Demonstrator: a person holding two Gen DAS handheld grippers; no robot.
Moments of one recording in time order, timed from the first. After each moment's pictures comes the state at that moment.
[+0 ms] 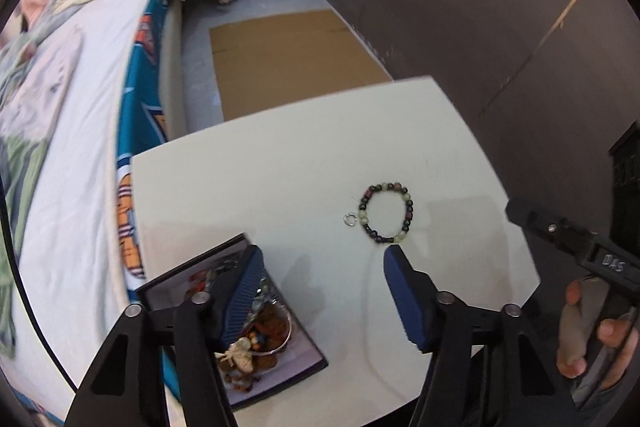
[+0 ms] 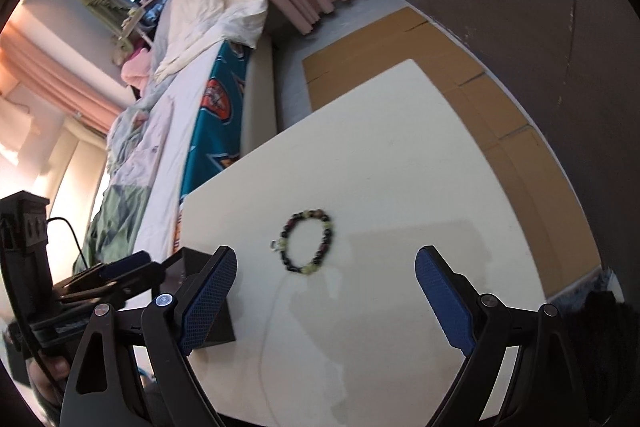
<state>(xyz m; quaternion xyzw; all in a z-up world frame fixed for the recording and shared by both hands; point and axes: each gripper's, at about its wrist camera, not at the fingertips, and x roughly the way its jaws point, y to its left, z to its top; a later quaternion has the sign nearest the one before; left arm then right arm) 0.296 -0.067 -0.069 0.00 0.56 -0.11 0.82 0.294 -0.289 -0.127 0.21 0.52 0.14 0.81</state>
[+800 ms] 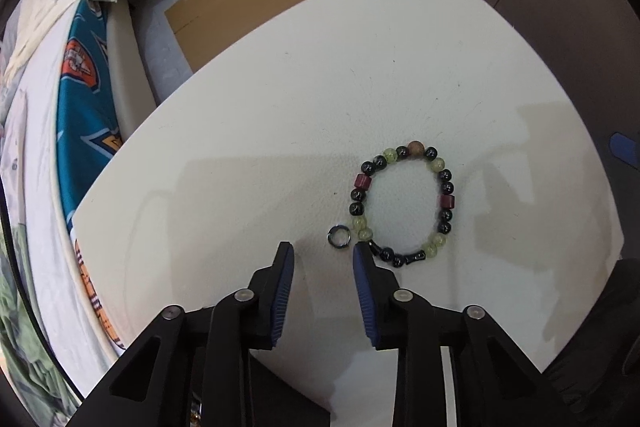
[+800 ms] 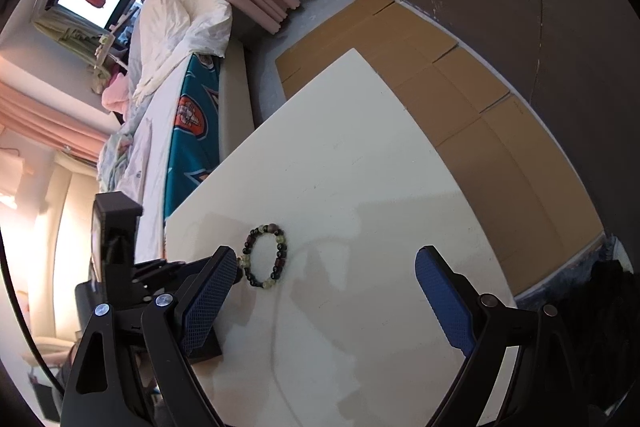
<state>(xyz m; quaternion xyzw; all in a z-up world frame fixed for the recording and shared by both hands) 0.348 -0.132 -0.161 0.16 0.64 -0.12 0.74 0.307 -0.329 -0.155 0.26 0.55 0.11 0.79</state>
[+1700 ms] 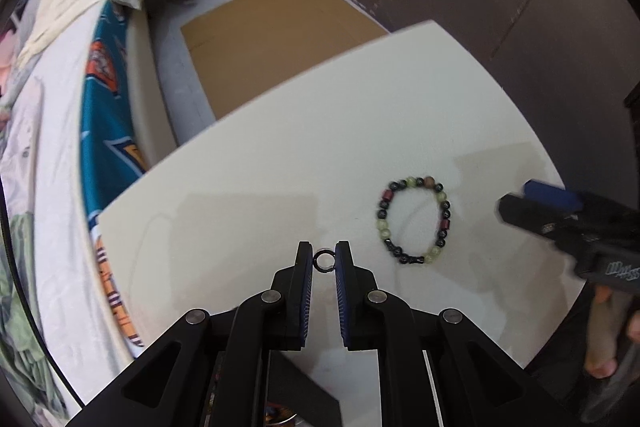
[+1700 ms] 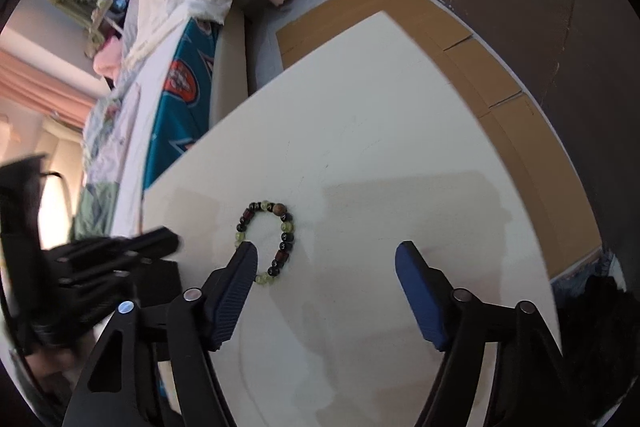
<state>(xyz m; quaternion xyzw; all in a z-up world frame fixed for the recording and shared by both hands) 0.346 -0.105 -0.109 0.10 0.59 -0.12 0.79 0.327 -0.286 -0.183 0.20 0.58 0.12 0.78</state>
